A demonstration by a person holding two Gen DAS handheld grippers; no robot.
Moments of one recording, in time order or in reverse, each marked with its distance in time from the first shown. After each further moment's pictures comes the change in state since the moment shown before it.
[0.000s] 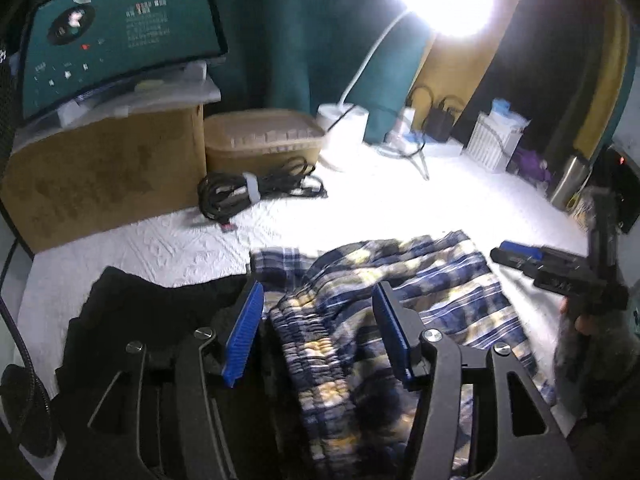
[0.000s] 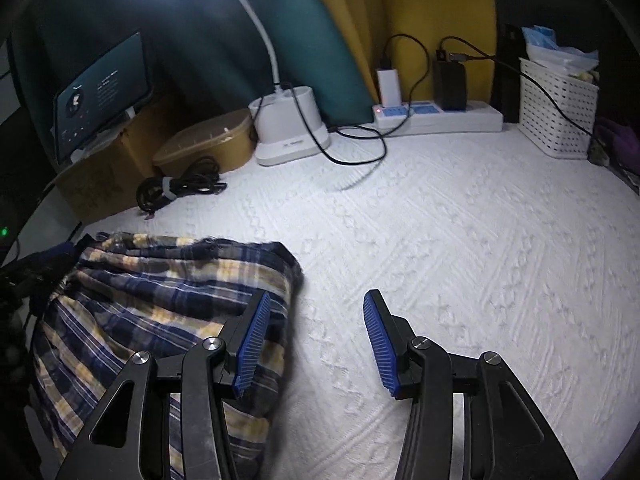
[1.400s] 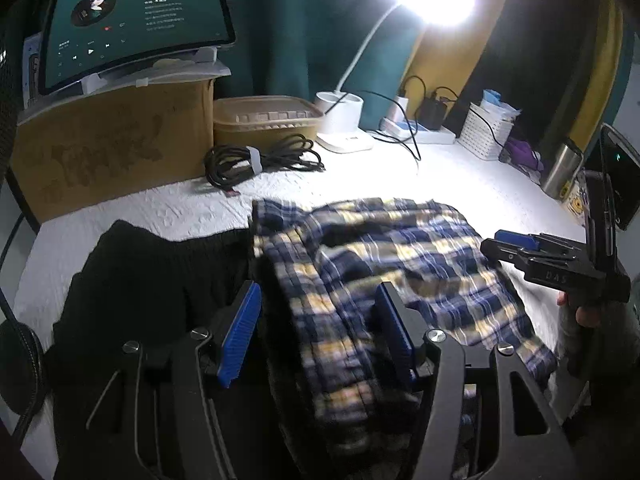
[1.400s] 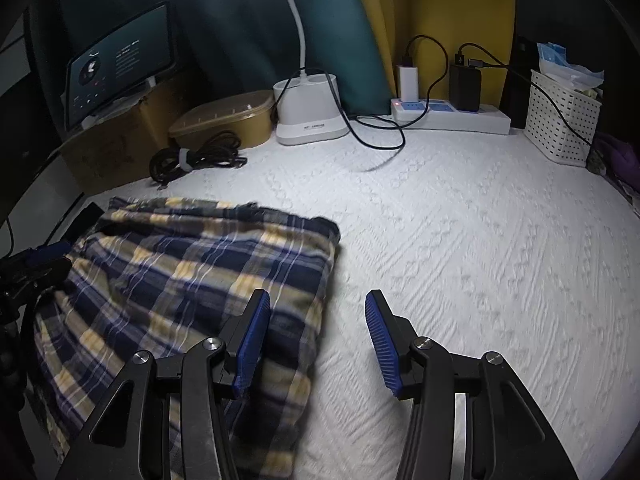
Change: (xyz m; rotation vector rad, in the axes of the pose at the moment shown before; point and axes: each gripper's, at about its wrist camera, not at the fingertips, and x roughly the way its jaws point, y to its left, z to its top) left arm -0.025 -0.007 -0.038 -0.001 -0.014 -0.013; right arm -0.009 0.029 -0.025 -0.059 0.025 -0.045
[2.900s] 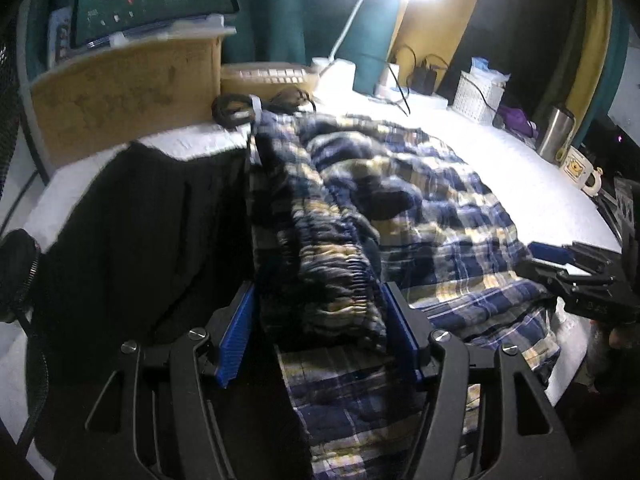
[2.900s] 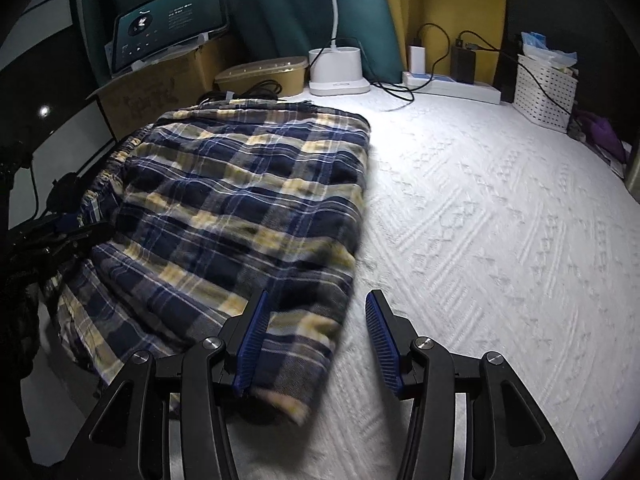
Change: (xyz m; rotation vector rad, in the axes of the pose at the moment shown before) left arm -0.020 -0.014 -0.070 0.012 0.002 0.039; right arm -0.054 0.029 -0.101 -0.052 0.024 -0.011
